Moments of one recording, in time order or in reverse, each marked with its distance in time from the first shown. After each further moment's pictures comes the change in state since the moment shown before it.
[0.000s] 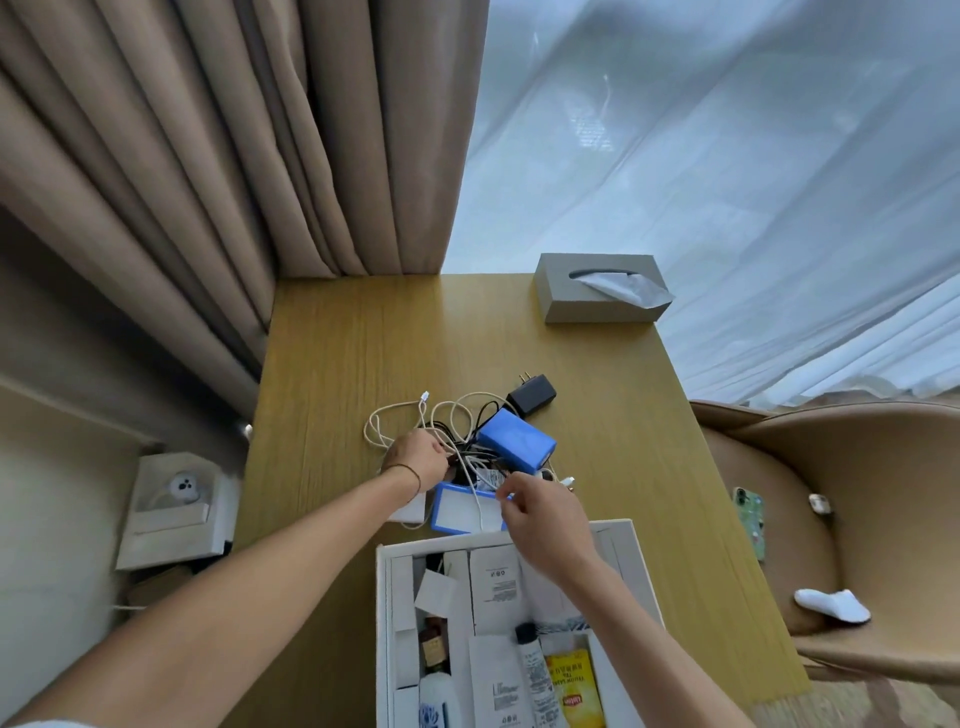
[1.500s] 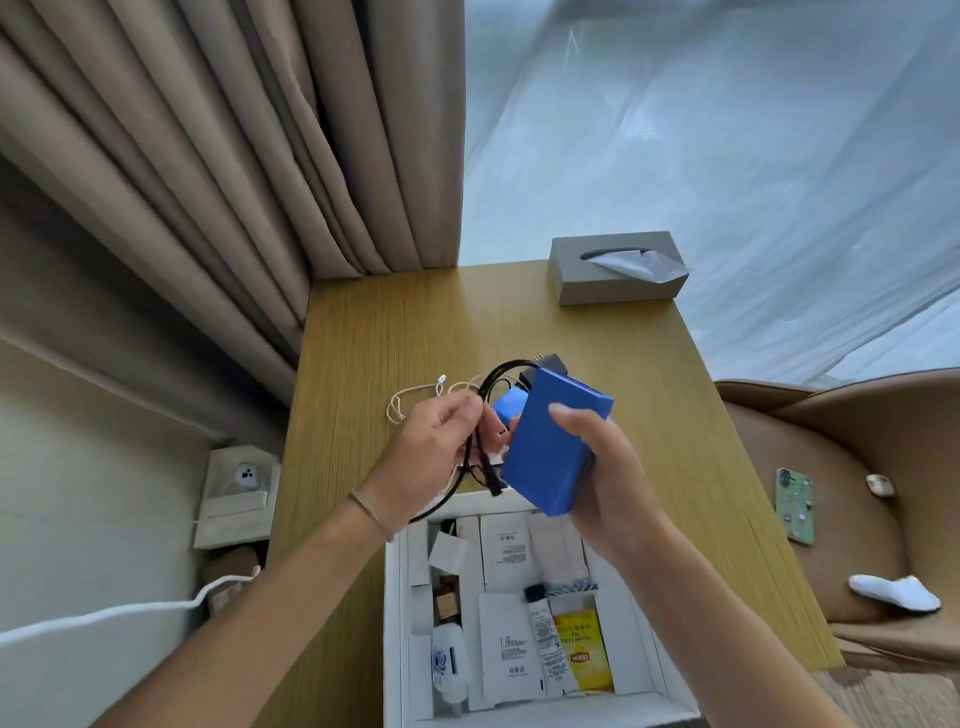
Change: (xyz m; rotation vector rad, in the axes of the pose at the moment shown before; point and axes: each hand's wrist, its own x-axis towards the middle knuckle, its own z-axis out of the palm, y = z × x) left_hand -0.193 0.071 -0.071 -0.750 -0.096 0.420; right_hand -0.066 -0.017 -0.098 1.547 -0.221 -0.018
